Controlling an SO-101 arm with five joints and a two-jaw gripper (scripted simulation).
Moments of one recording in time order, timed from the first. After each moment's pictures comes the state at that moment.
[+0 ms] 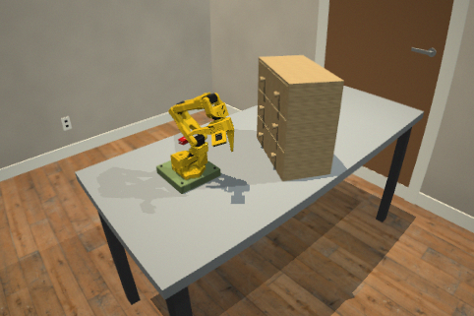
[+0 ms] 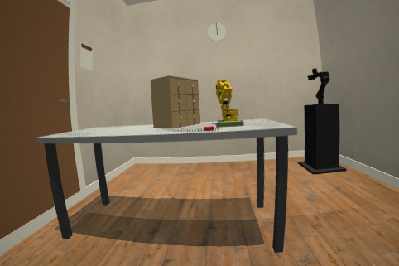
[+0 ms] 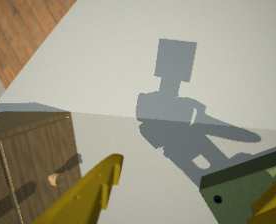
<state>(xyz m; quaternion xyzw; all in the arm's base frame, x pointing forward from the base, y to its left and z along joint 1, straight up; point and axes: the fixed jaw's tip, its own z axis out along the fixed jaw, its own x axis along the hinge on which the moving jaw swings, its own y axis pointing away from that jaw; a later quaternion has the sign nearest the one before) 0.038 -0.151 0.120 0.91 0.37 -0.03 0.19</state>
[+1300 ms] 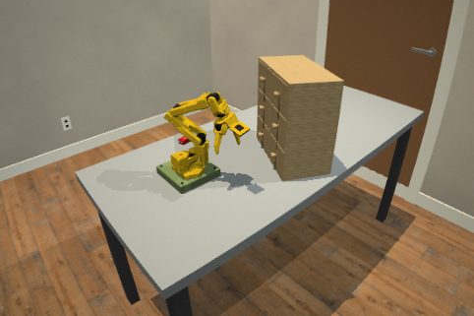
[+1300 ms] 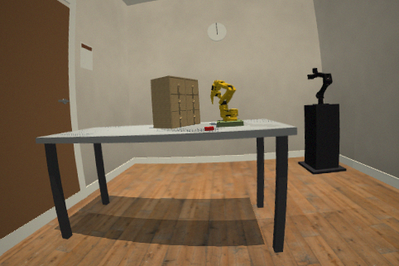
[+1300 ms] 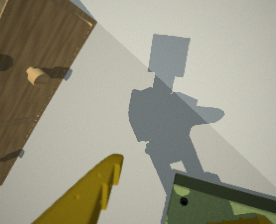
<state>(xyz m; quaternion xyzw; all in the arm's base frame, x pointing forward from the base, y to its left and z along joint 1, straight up) 0.088 -0.125 0.114 0.71 0.68 -0.04 0.21</state>
